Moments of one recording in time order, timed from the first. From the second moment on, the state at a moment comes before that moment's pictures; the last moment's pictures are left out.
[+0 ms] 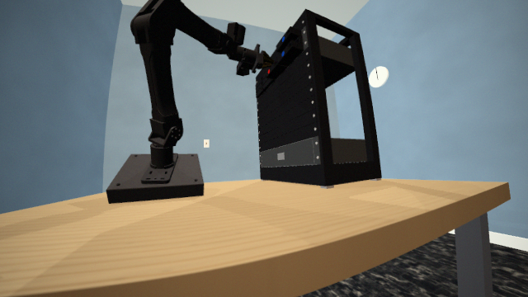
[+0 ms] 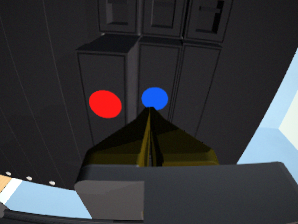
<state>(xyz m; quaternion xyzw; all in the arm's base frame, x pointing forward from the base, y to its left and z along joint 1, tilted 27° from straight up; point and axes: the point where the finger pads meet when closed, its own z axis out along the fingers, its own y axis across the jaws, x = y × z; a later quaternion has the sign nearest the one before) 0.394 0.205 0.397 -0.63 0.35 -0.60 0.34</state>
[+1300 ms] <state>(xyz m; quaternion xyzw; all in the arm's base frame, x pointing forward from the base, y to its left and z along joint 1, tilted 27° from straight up) 0.396 0.205 0.397 -0.64 0.35 -0.60 0.34</state>
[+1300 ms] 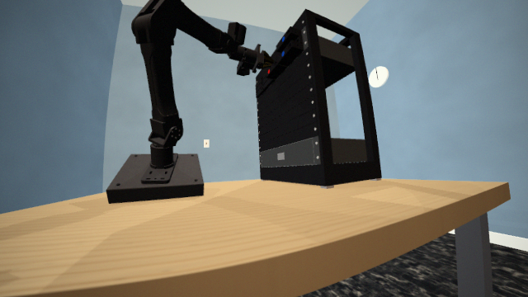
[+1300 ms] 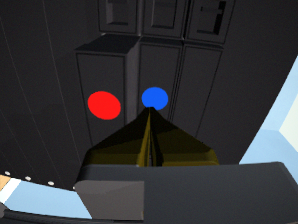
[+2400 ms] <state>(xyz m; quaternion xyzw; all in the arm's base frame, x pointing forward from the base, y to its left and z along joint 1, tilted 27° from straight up) 0.400 0.206 0.399 -0.64 0.35 -0.60 0.34</state>
